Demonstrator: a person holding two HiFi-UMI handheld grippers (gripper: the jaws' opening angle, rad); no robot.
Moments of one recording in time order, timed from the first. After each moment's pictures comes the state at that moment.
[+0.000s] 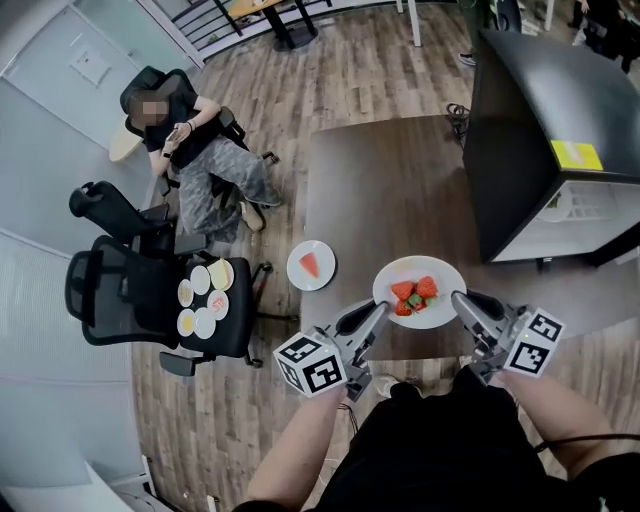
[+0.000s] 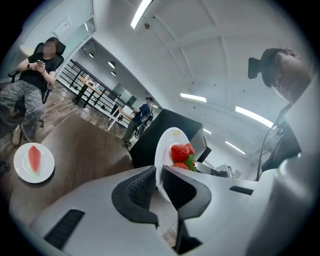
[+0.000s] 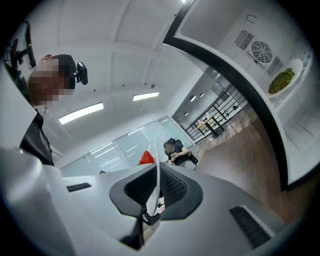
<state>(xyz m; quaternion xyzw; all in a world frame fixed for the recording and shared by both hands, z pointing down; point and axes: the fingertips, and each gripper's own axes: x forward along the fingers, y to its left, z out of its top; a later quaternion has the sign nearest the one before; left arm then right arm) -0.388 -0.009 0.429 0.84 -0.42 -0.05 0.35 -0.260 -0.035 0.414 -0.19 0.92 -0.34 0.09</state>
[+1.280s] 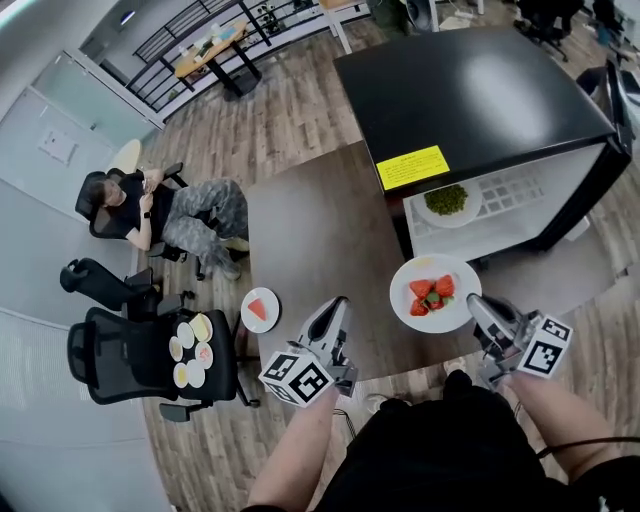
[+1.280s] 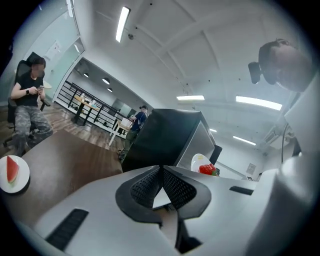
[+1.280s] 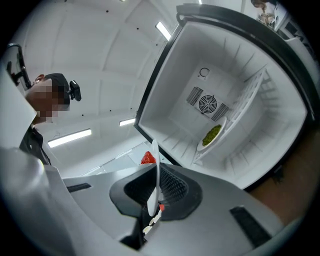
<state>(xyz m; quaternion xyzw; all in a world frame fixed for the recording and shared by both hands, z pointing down) -0.287 -0.071 0.403 0.84 -0.47 -0.05 0.27 -0.052 -0.050 0.409 -0.29 0.86 -0.38 0.20</state>
